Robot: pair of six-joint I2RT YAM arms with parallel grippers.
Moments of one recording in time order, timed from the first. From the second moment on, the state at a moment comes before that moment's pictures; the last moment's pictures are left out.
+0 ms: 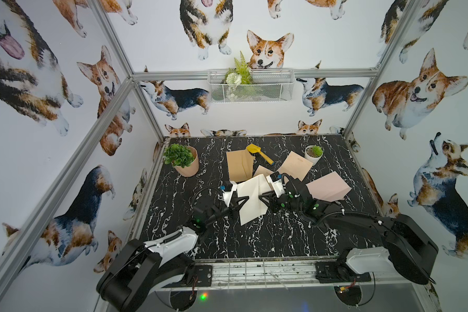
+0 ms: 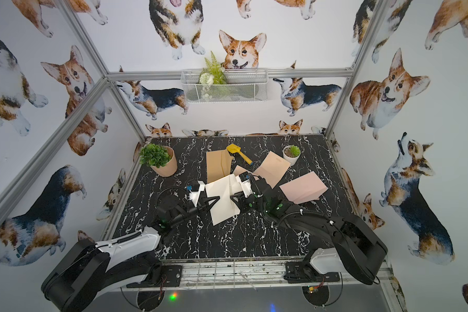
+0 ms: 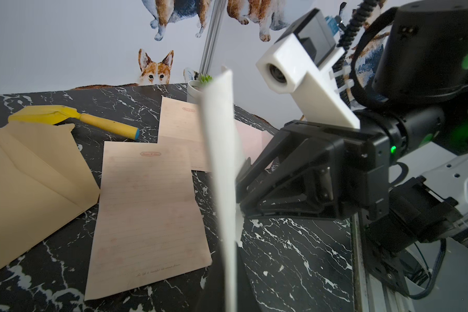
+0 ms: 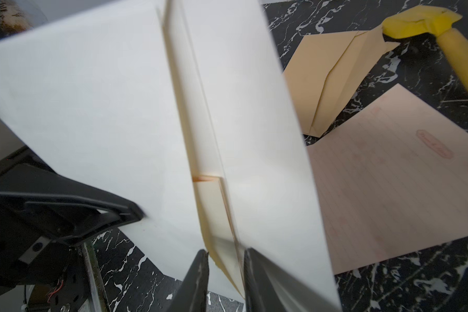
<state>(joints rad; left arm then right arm) -0.56 1.16 0.25 0.77 0.51 -0.27 0.83 1.33 0.64 0.19 -0.19 0.37</state>
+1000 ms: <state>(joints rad) -0.56 1.15 0.25 0.77 0.51 -0.27 0.82 1.41 0.65 0.33 -0.31 0.37</state>
